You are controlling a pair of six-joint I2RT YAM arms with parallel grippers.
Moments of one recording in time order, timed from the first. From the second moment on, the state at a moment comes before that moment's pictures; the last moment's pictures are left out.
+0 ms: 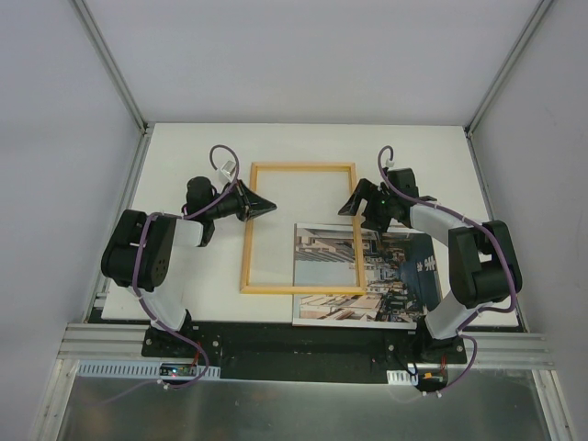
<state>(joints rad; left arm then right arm) -0.17 1.71 0.64 0.83 0.92 -1.19 0.25 1.65 0.91 -0.16 -0.41 0.63</state>
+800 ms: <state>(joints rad) -0.19 1.78 0.63 0.93 0.92 -1.26 0.25 1.65 0.91 -0.16 -0.41 0.63</state>
